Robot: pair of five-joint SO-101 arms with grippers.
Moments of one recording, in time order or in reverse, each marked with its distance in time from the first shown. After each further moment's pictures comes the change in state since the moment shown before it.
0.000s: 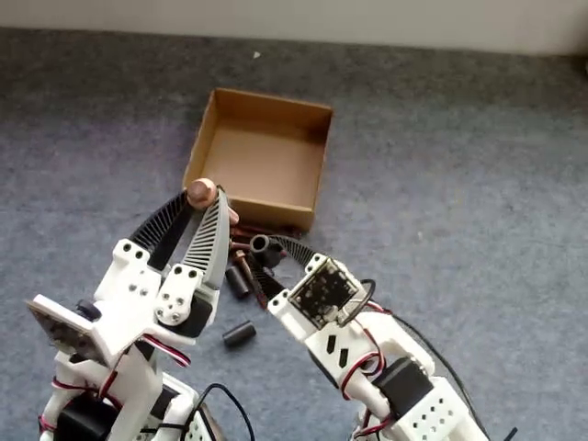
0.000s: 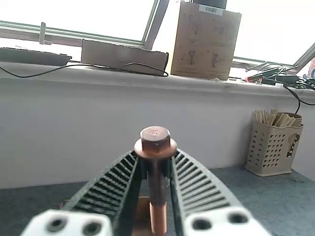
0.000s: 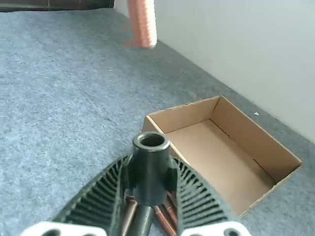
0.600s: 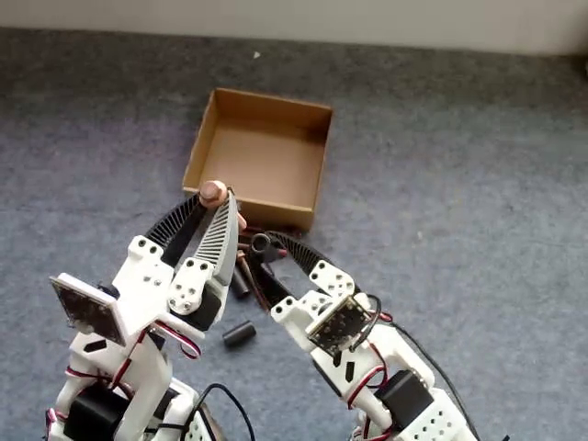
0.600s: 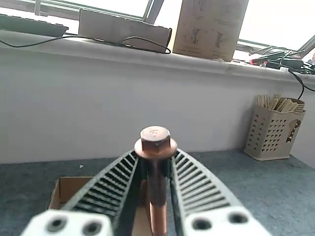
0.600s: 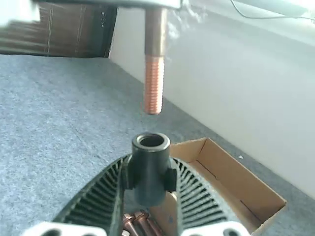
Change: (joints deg) left arm 0.0 0.1 4.0 0.0 2.1; right arm -0.4 -15.4 9.2 -6.6 1.8
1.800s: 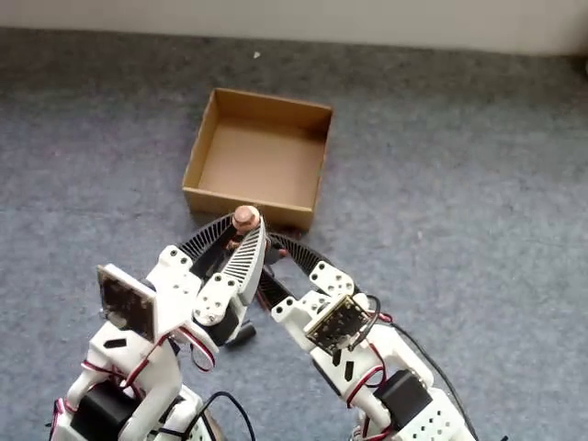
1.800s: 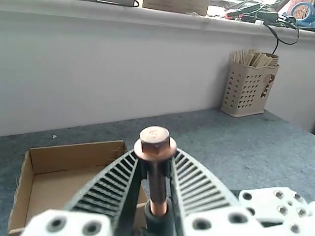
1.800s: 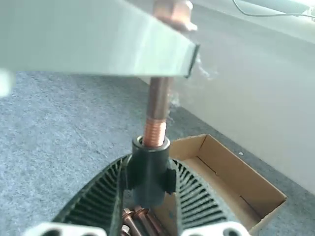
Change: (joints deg) left arm 7.2 -0.7 3.0 6.4 -1.0; right arm 0.8 -0.8 0.8 0.0 0.1
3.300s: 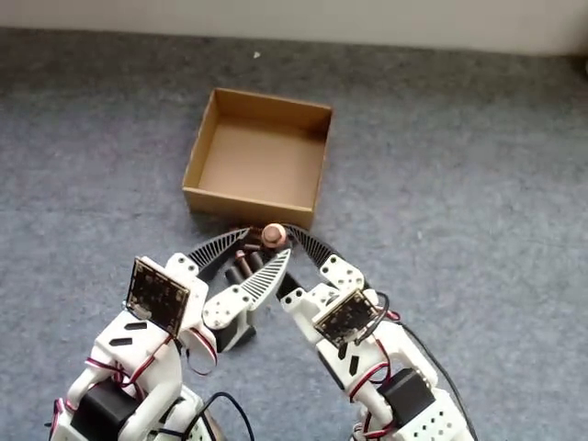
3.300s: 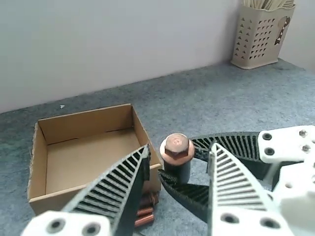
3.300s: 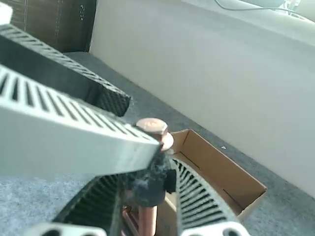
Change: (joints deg) left arm 0.1 0.4 -0.1 10.0 -5.3; right arm 3.6 0.0 -0.2 0.0 0.1
